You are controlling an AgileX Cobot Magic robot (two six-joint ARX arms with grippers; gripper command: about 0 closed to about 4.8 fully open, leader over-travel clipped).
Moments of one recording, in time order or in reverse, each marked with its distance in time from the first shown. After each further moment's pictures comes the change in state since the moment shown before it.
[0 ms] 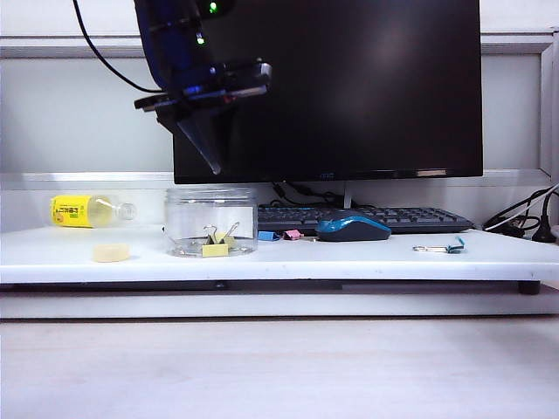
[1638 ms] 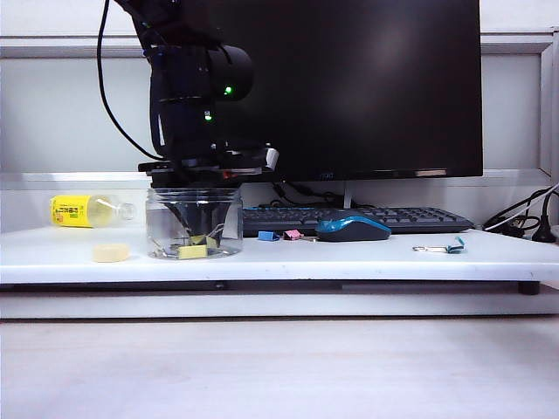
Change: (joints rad) left arm -0.002 0.176 0.003 -0.089 -0.022 0.069; right arm 0.000 0.000 0.000 -0.001 0.005 0.000
